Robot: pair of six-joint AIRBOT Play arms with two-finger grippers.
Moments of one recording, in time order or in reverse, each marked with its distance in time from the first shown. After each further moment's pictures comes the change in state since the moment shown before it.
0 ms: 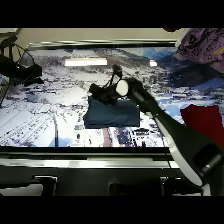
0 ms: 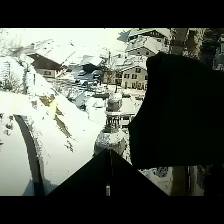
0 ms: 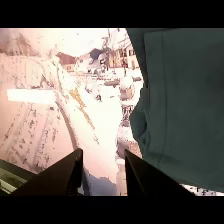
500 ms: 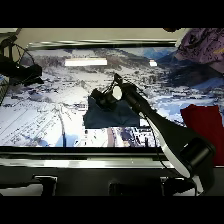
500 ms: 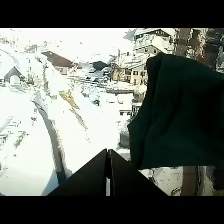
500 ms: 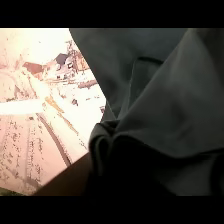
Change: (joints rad) left arm 0.000 0.001 0.000 0.000 0.001 0.000; right arm 0.036 -0.104 -0.008 -0.063 -0.016 0.166
